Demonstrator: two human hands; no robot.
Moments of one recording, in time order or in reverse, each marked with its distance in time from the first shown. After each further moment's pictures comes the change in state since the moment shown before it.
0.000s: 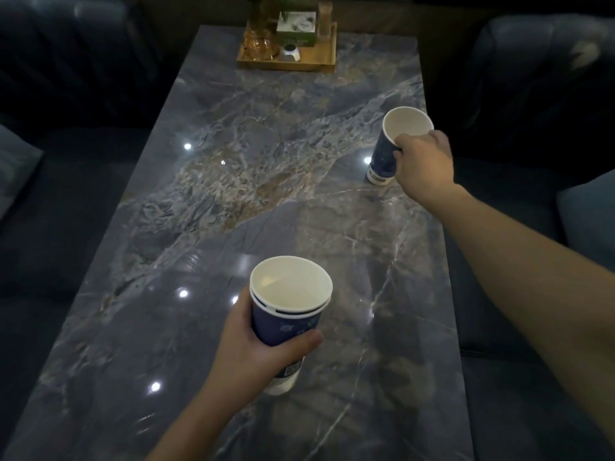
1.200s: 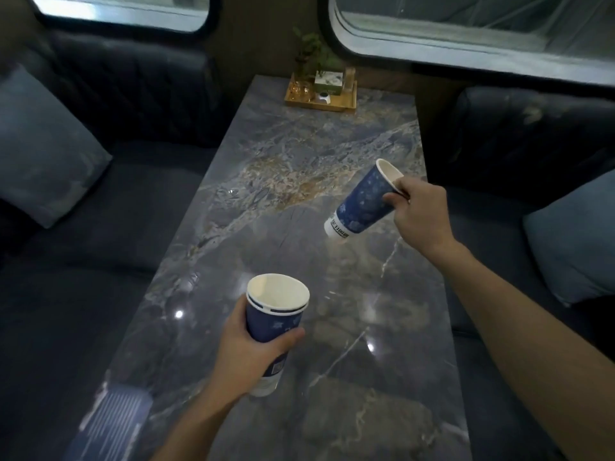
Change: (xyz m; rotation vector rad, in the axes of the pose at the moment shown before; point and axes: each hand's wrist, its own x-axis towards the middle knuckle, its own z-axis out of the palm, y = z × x) left_hand -0.172 -0.030 -0.096 0.017 0.154 0.030; right_hand -0.207 -0.125 -0.148 0.517 0.157 -0.021
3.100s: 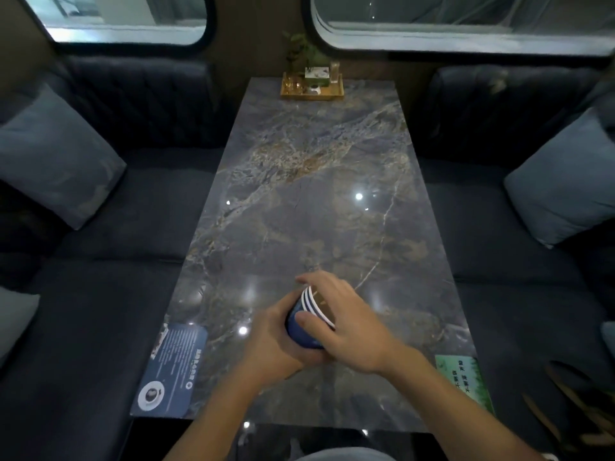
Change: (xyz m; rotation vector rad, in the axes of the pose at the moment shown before) left_hand -0.127 -0.016 -0.054 0.252 -0.337 0.258; right_hand -0.296 -0.156 0.014 0.264 -0.508 -0.079
